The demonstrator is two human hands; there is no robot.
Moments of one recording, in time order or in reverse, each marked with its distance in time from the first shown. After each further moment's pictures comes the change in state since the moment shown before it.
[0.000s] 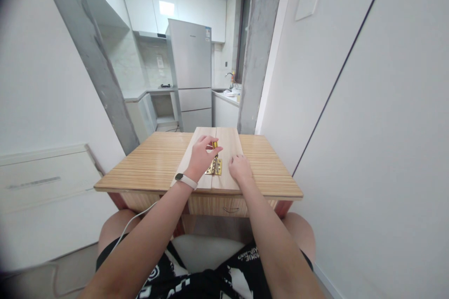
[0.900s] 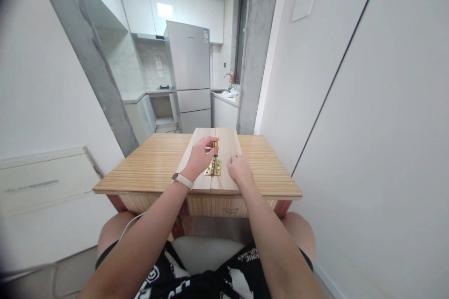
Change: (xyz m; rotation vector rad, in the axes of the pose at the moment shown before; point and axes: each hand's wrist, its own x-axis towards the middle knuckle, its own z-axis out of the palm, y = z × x) left_hand 0.002 0.000 -0.002 -0.044 -0.102 -0.073; right_hand -0.006 -0.005 -0.012 0.018 -0.013 0.023
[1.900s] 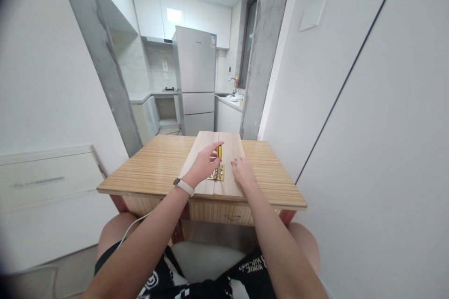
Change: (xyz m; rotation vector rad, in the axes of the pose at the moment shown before) left_hand -0.008 -0.008 -0.006 -0.057 -0.134 -0.027; right_hand 0.010 0.002 -0.007 0.110 0.029 -0.017
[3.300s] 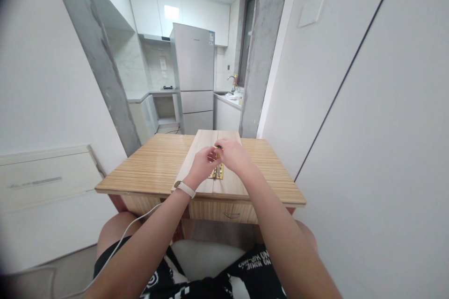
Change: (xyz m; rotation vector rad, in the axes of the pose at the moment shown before) left_hand -0.004 -0.006 0.009 0.048 0.124 -0.085; right_hand -0.013 -0.086 -0.140 0.185 0.034 -0.449
